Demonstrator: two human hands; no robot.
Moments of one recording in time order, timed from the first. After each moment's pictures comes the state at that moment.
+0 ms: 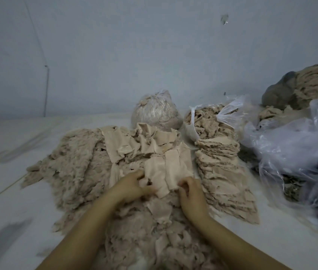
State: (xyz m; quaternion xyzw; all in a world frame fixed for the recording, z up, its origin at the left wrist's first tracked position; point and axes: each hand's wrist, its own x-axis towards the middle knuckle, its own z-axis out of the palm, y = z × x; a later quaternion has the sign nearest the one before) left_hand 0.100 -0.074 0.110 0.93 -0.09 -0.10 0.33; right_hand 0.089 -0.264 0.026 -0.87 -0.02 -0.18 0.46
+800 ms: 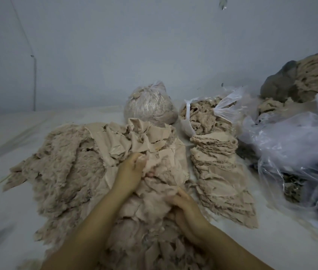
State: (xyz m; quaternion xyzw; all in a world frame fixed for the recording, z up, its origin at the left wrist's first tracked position) left_hand 0.149 -0.108 0.088 0.86 -0.08 0.14 0.48; right_hand 0.074 -0.263 0.035 -0.51 0.00 0.14 0.85
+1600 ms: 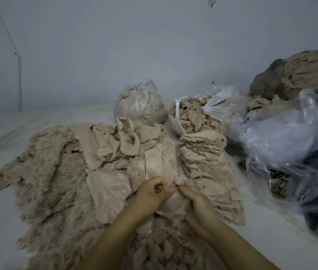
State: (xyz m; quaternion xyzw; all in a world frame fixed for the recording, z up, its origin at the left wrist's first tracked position) left_hand 0.105 -0.168 0.062 0.80 -0.16 -0.06 0.58; right_hand 0.071 -0.307 0.044 -0.45 0.06 0.07 0.89
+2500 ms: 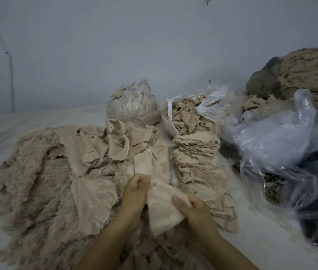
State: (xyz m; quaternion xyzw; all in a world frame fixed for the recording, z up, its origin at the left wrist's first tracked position) left_hand 0.116 -0.185 0.067 0.70 0.04 -0.02 0.71; right_hand 0.068 -0.322 0.028 -0.56 0.11 -0.01 0.82
